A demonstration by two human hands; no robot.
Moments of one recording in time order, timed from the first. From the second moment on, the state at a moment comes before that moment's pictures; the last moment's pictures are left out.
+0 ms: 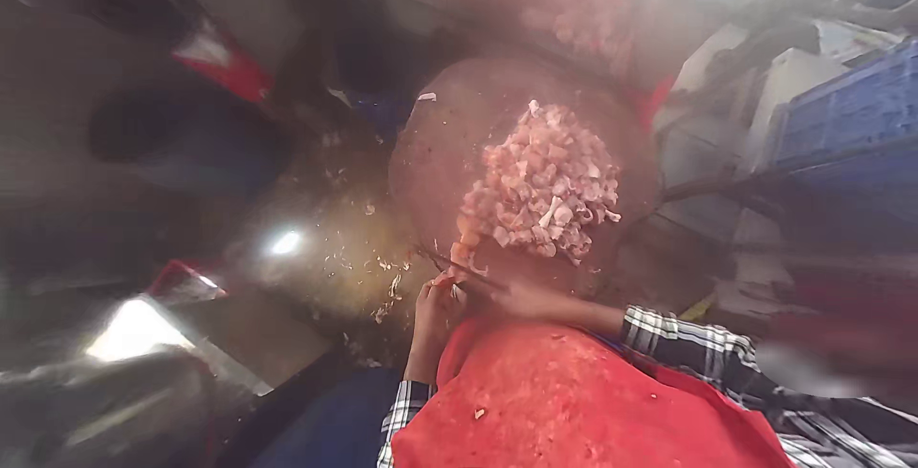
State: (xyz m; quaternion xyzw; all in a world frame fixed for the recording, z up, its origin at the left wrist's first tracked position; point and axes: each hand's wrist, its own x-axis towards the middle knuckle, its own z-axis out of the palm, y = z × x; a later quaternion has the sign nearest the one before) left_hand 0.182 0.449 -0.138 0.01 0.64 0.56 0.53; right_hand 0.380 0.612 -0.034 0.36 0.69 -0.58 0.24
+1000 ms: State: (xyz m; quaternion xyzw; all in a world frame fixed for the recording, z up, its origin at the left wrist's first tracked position) left_hand 0.191 0.480 -0.106 0.21 0.84 0.29 0.40; right_hand 0.400 0.632 -0.056 0.40 0.68 -0.55 0.28
